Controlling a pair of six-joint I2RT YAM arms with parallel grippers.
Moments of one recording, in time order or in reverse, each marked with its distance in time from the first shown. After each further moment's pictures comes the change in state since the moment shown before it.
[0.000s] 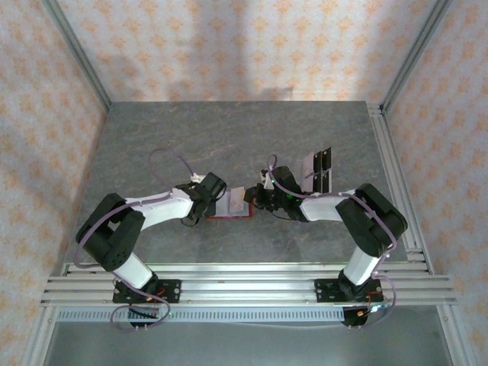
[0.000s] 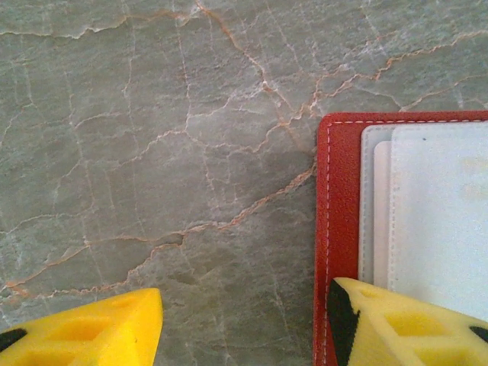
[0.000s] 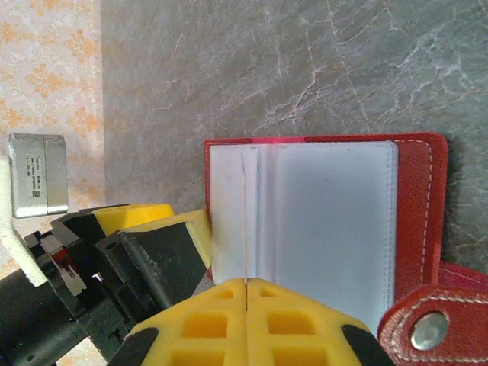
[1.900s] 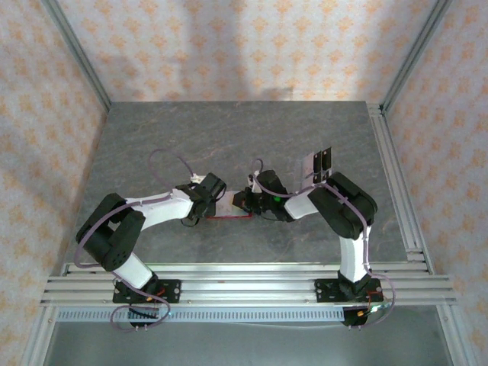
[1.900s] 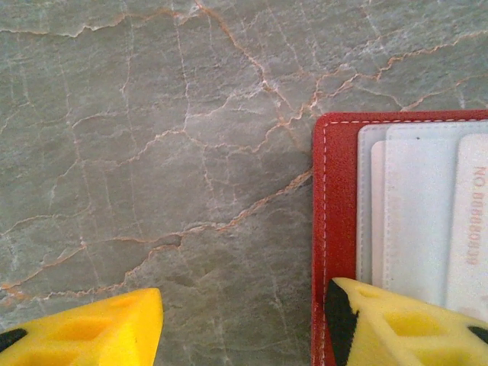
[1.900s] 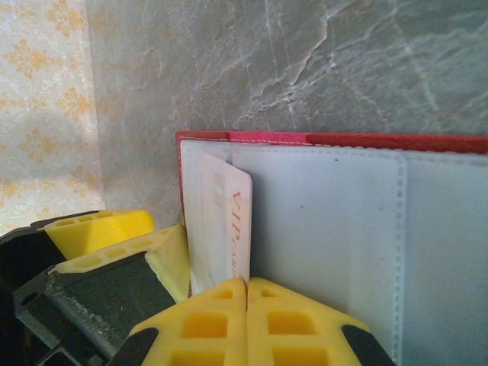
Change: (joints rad) left arm 0.000 0.000 -0.010 0.014 0.000 -0.002; right arm 0.051 0.246 0.100 0.150 -0.057 0.066
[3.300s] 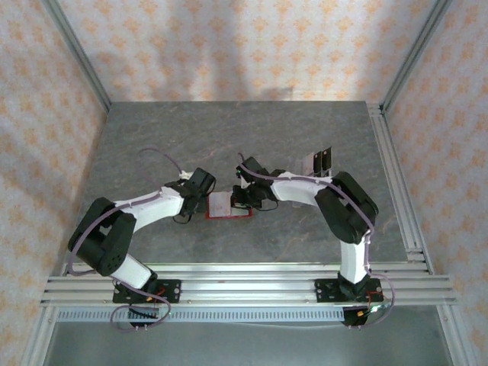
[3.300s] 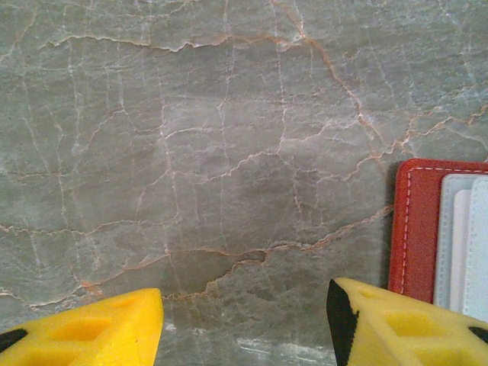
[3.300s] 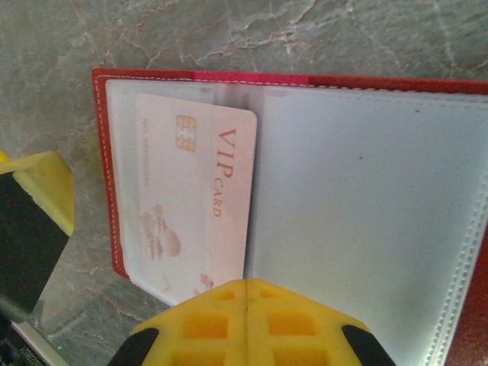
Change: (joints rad) left arm 0.098 -0.058 -0.014 -0.030 0.019 0.003; right arm 0.063 -0.034 0.388 -0.879 0.159 -0.305
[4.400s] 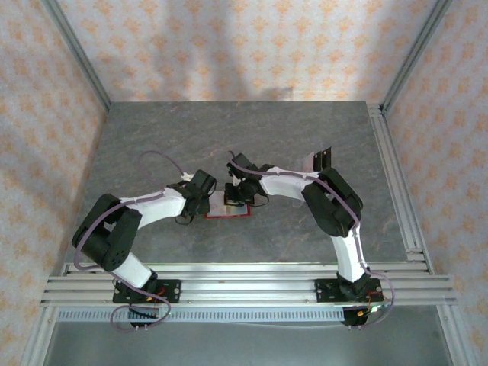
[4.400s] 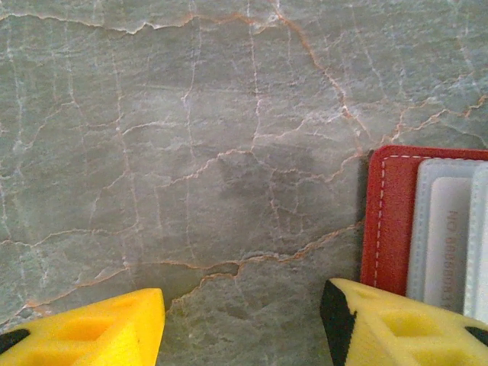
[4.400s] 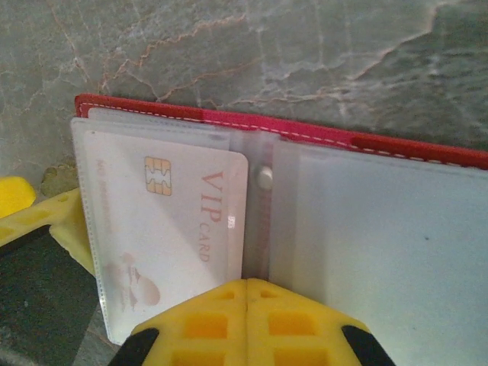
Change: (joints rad) left arm 0.000 0.041 -0.023 0.079 0.035 -0.003; right arm 0.020 0.132 0.169 -0.083 0.006 -0.014
